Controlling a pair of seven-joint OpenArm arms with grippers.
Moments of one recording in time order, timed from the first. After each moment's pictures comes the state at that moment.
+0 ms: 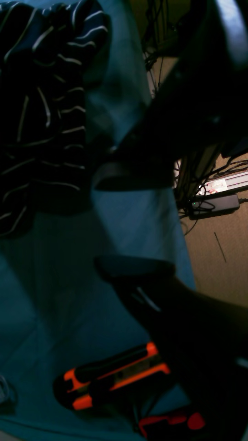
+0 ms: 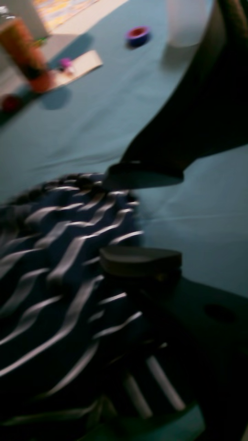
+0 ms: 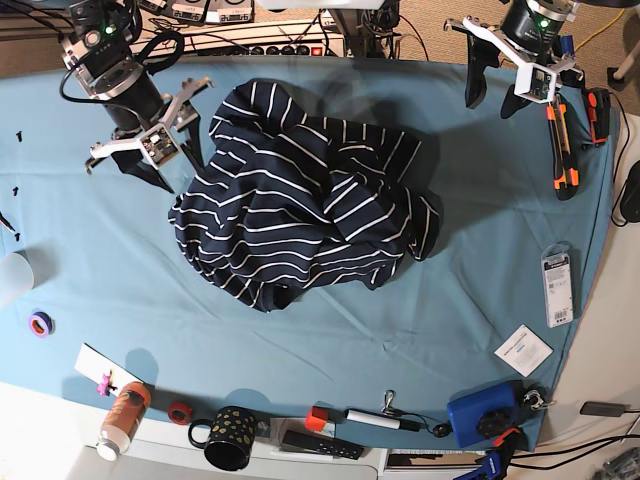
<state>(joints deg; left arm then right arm) 50.9 4.6 -25.2 132.3 -17.7 -35.5 28.2 -35.0 33.3 5.2 130.5 5.7 15.1 -28.8</state>
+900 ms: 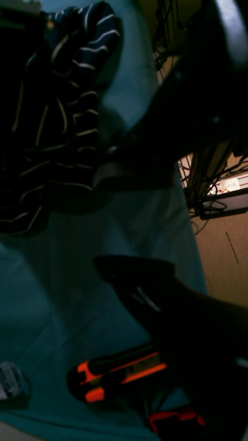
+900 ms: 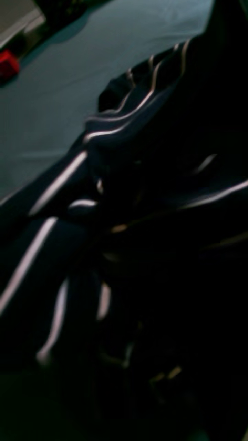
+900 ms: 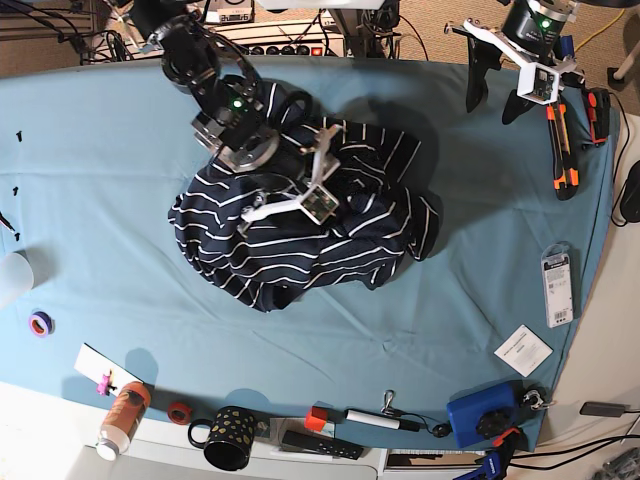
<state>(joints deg) 50.9 4.7 -25.2 132.3 -17.7 -35.5 25.2 -2.7 17.6 -30.3 109.8 -2.5 14.3 -37.1</state>
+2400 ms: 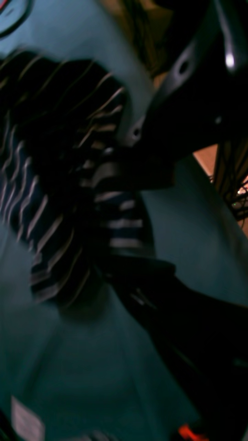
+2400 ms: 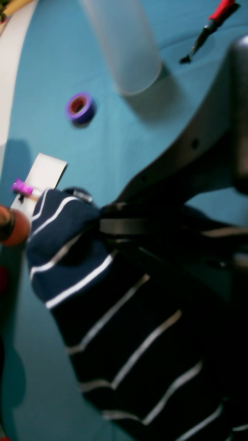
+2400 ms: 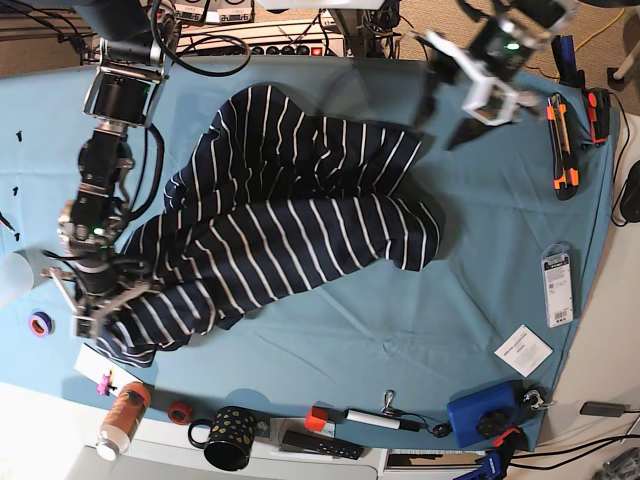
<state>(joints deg) 43.6 2.4 -11.1 132.2 -10.5 -40.5 24.9 15.3 15.5 16.6 86.7 -3.7 7.7 -38.7</state>
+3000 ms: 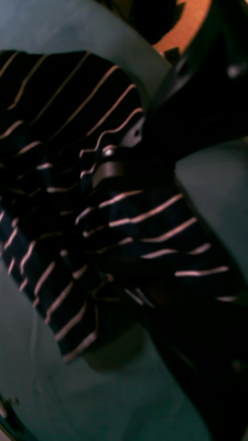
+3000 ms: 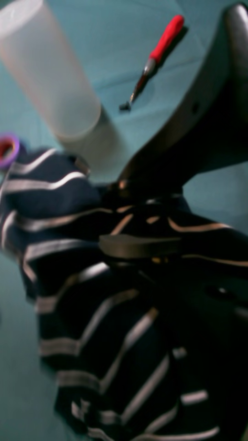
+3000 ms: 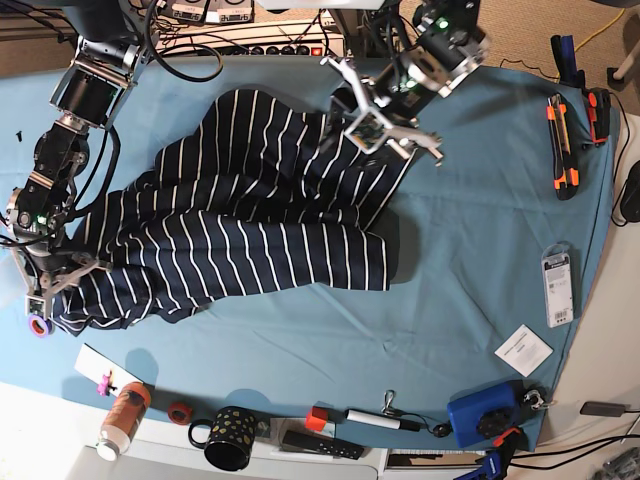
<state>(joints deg) 28.6 1.3 14.6 118.4 12.3 -29.3 20.7 15.4 20.6 25.9 86.7 1.7 16.5 -53.8</state>
